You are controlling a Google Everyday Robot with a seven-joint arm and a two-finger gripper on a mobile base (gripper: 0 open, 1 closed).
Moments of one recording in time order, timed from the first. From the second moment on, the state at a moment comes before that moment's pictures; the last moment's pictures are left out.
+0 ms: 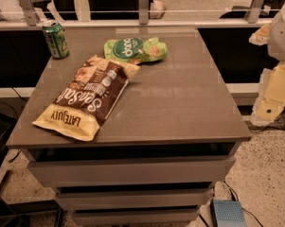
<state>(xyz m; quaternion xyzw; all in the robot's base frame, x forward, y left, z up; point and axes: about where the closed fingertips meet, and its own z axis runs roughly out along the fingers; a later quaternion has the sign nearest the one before) 0.438 -0.217 0.976 -0.60 0.78 -0.03 0.16</state>
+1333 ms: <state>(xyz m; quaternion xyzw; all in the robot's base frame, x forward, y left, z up) 0.471 -0.092 0.971 -0.73 0.63 0.04 0.26</state>
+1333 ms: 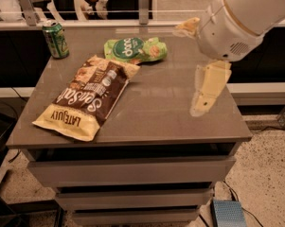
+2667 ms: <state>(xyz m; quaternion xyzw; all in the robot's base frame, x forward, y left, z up) 0.487 0.023 0.952 -0.83 0.43 0.10 0.33</state>
